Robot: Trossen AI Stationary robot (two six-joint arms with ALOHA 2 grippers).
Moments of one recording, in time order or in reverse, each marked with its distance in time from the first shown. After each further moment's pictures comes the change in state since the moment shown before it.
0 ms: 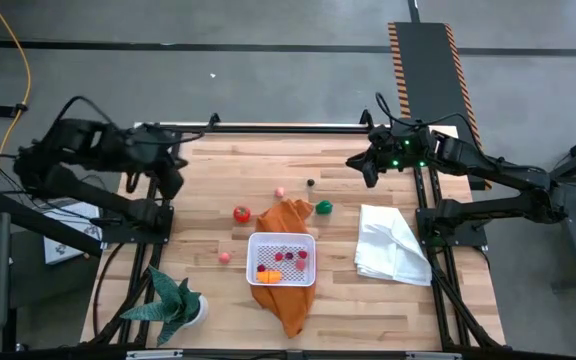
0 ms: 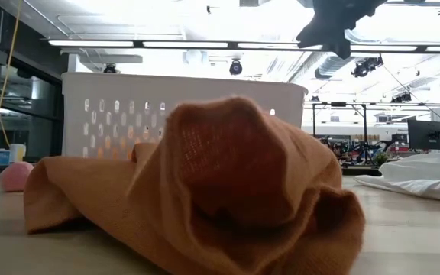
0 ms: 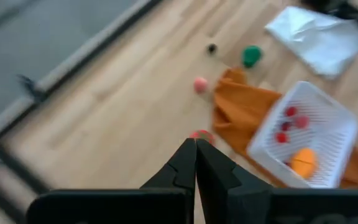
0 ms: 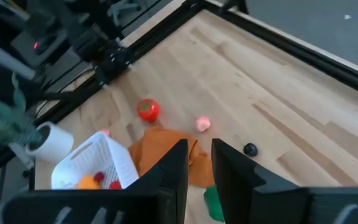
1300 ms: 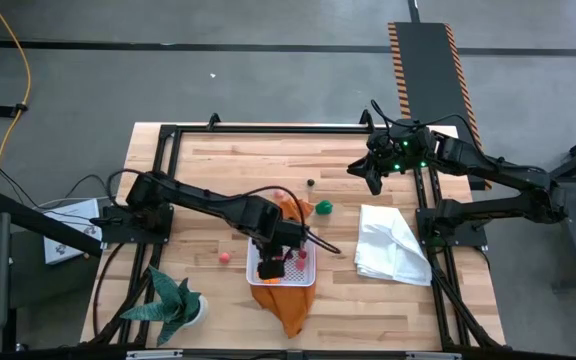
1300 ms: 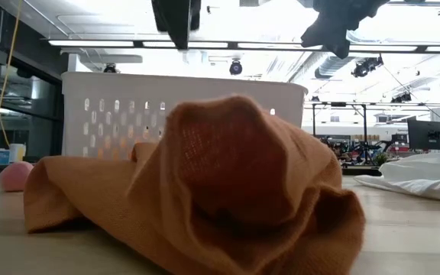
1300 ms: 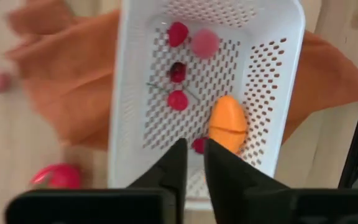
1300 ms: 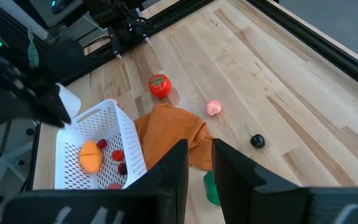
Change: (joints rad) left arm -0.202 0.981 0.350 0.182 0.337 0.239; right arm 0.000 0.000 0.000 -0.049 -0.095 -0.154
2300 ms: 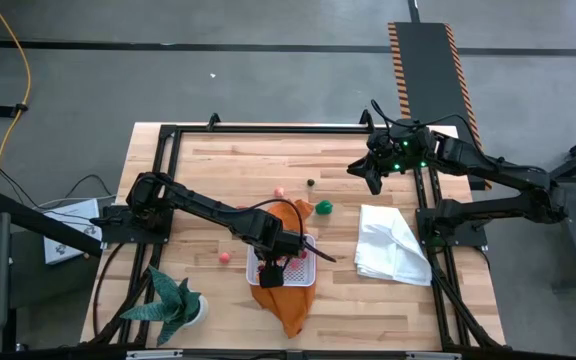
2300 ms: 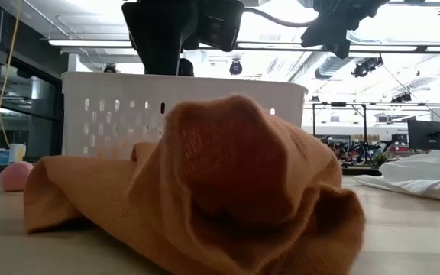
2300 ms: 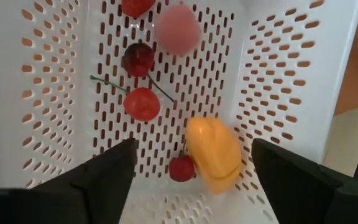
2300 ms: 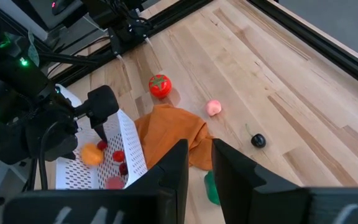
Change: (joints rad) left arm -0.009 0.003 -0.336 0.353 0.141 -0.026; right arm 0.000 0.000 0.000 0.000 0.000 0.007
